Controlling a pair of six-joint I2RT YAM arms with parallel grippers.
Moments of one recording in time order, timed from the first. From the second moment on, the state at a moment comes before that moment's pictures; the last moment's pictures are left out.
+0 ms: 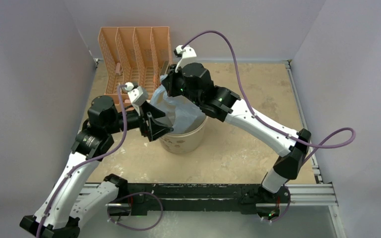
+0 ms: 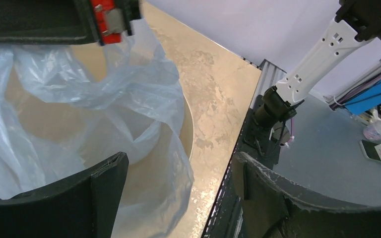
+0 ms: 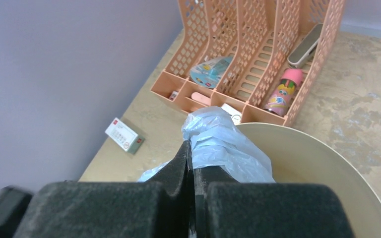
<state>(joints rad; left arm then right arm) -0.39 0.78 1.00 -0.40 0.76 -0.18 0.96 1.67 1.77 -0.35 0.27 0.45</state>
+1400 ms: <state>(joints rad) -0.74 1.07 0.89 -0.23 0.14 -0.09 0.95 1.40 1.35 -0.28 0.28 0.55</state>
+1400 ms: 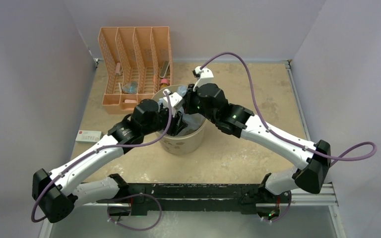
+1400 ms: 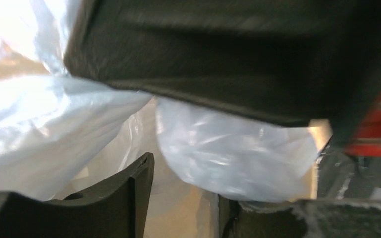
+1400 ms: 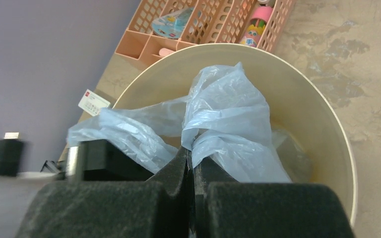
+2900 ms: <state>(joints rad) -0.49 1.01 1.05 -0.45 0.27 -0.09 0.91 1.43 1.37 -0.25 0.18 0.57</state>
